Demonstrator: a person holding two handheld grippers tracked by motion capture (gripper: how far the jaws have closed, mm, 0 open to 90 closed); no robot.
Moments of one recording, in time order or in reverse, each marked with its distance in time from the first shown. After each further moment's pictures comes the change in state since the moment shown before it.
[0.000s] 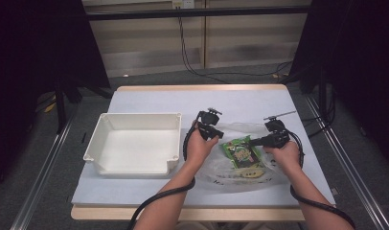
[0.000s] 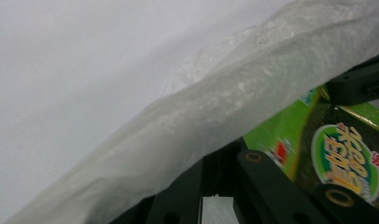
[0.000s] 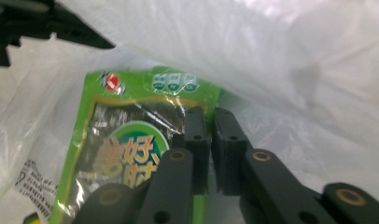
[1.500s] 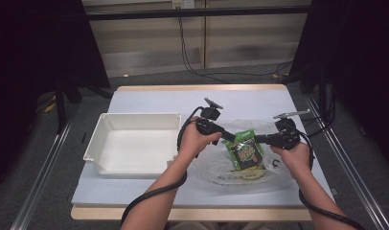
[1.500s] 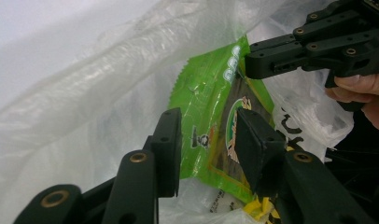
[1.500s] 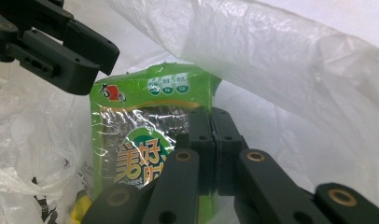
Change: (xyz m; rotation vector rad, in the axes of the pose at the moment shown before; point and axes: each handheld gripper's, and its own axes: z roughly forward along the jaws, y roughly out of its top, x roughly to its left) left arm -0.015 0.016 -0.038 0.083 -0.345 -0.041; right arm 0.017 -0.005 -0.041 -0.142 0.014 -0.088
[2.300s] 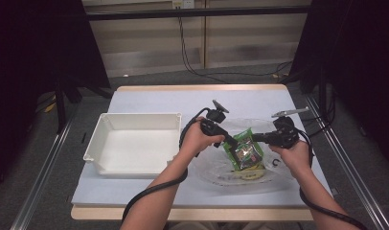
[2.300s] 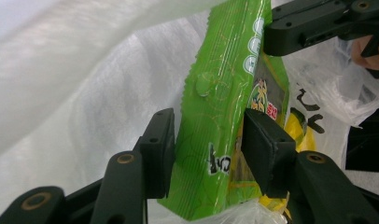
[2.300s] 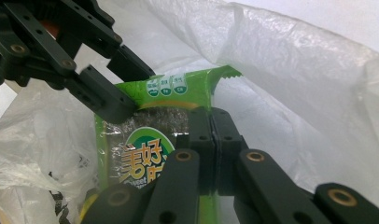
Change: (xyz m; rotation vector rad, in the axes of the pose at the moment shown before) left arm 0.003 0.005 0.017 0.139 -0.019 0.070; right arm 0.008 0.007 -0.002 -0.007 0.042 -0.070
